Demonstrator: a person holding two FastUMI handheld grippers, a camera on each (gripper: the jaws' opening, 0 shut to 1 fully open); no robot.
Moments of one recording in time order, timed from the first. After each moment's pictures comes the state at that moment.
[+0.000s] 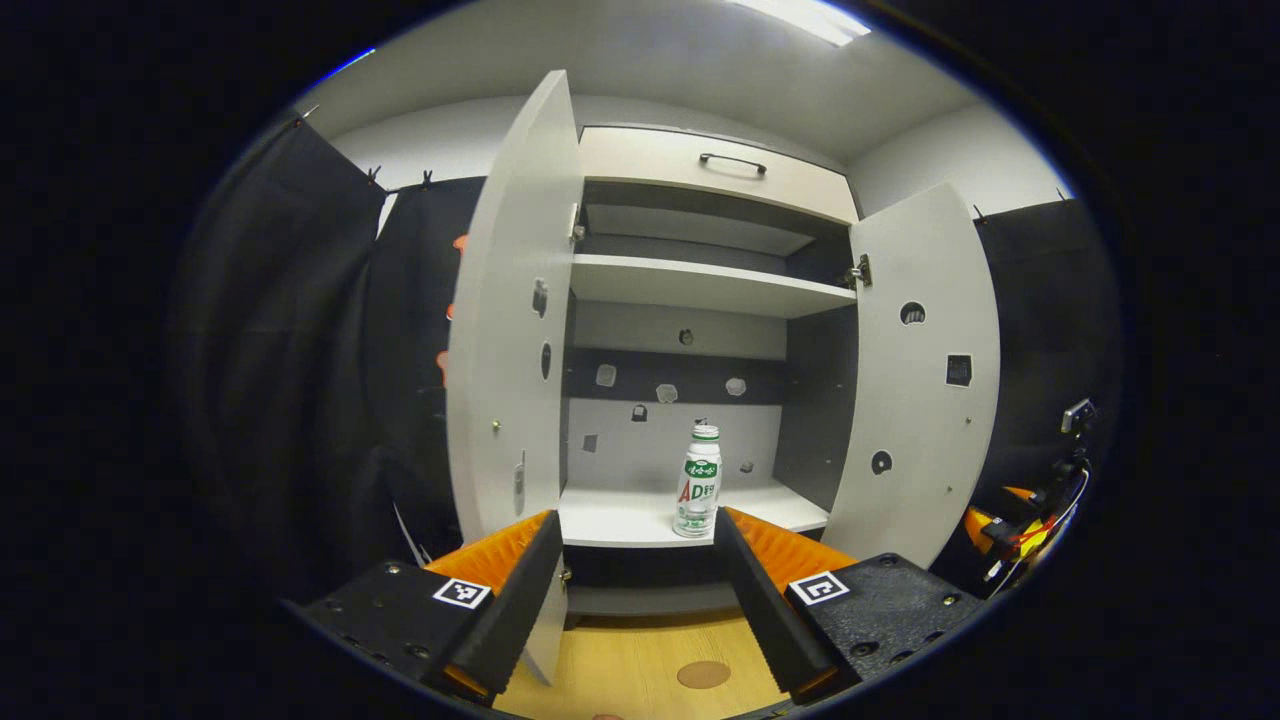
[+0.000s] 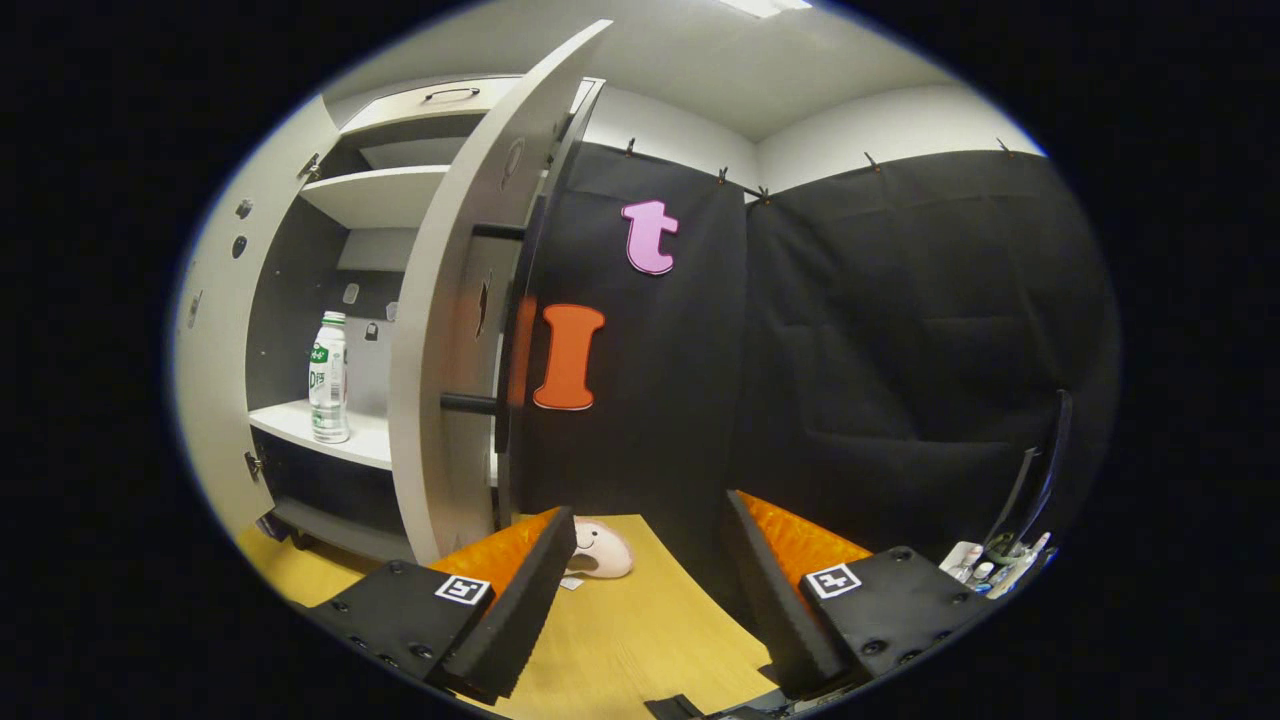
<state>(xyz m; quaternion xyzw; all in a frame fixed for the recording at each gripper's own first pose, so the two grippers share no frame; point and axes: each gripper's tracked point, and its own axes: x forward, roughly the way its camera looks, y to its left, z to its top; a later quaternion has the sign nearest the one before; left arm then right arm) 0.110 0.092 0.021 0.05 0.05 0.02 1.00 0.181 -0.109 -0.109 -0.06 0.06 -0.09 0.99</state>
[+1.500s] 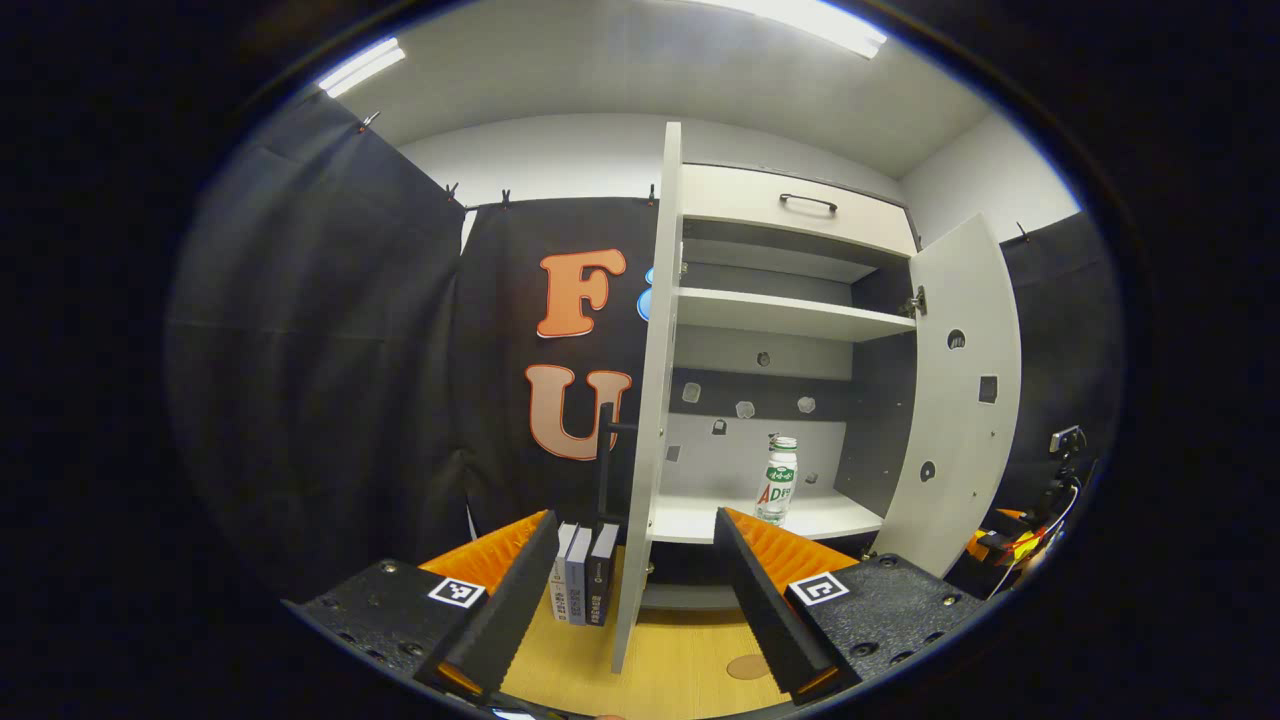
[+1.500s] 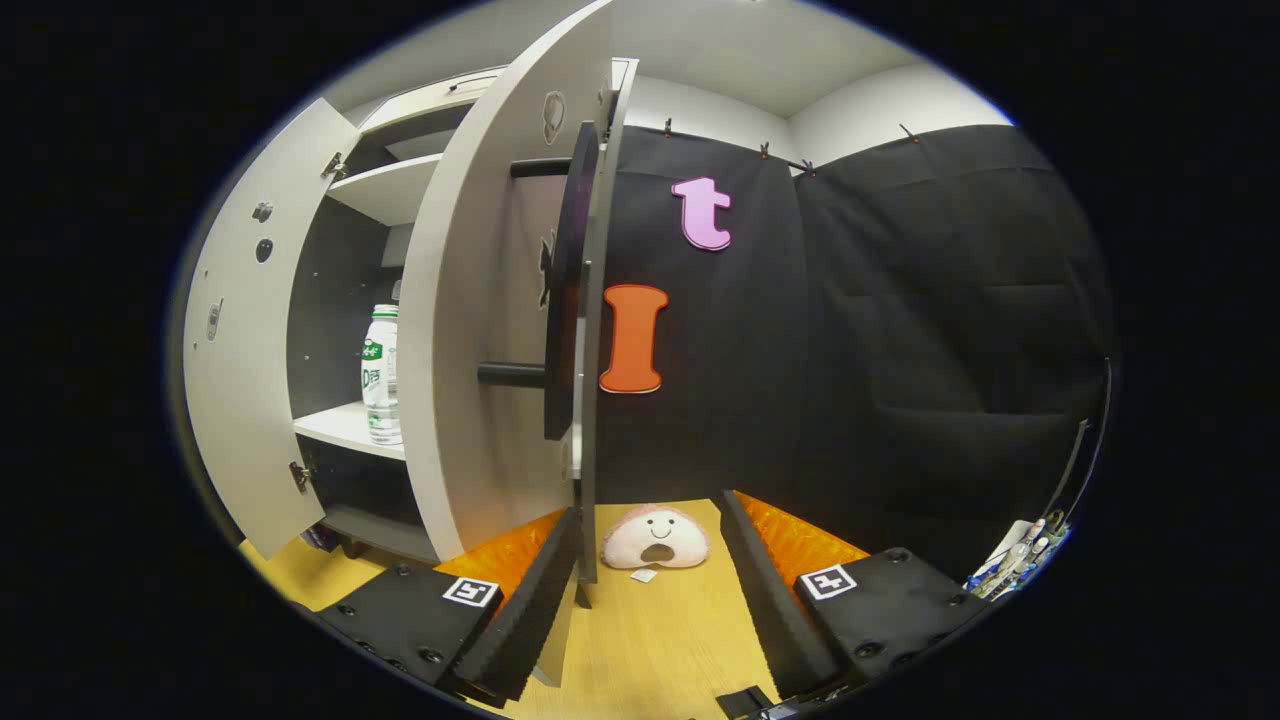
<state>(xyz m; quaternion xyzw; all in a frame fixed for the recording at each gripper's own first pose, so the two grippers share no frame) 0.048 0.168 0.042 0.04 0.03 0.09 0.99 0.202 -0.033 -0.134 -0.03 0.08 -0.01 1.00</state>
